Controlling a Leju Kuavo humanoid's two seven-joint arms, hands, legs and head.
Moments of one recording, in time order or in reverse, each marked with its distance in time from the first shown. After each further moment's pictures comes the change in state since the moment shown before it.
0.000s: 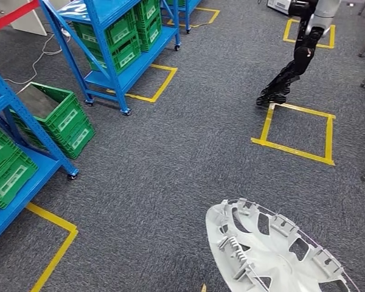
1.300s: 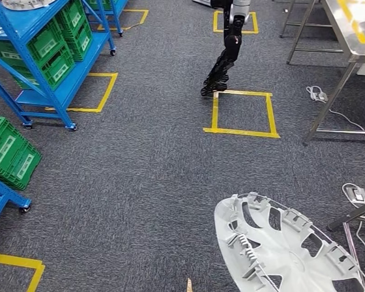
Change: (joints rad) left arm -0.016 0.024 0.026 0.053 -0.019 0.044 -0.022; right arm 0.088 0.015 -0.118 -0.050 0.025 -0.016 -0.013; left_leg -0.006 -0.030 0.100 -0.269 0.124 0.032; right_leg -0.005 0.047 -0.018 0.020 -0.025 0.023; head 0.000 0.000
